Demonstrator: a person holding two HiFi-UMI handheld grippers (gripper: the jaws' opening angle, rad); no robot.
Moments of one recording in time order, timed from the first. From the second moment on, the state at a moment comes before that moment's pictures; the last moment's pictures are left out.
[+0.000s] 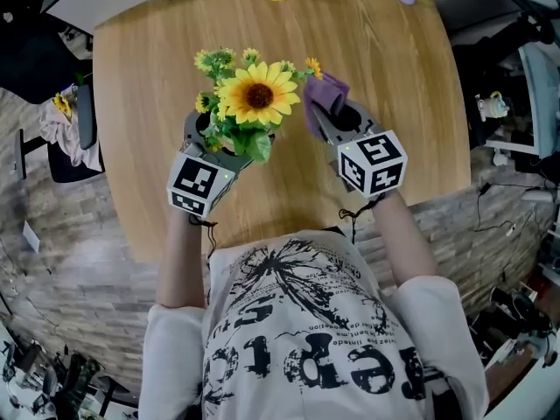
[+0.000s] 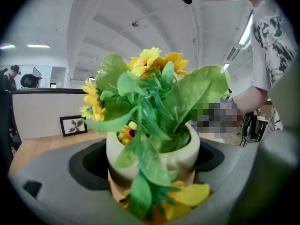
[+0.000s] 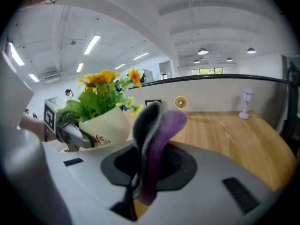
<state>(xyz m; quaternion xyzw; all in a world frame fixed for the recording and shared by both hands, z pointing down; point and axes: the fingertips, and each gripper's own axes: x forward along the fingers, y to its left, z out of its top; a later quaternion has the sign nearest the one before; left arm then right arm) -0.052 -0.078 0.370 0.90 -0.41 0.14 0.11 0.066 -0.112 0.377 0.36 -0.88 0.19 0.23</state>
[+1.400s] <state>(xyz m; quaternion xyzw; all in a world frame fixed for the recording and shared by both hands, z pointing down) -0.013 -0.077 0.486 0.93 -0.28 0.20 0.14 0.121 -0.164 0.393 0.44 -0.85 0.17 0.24</state>
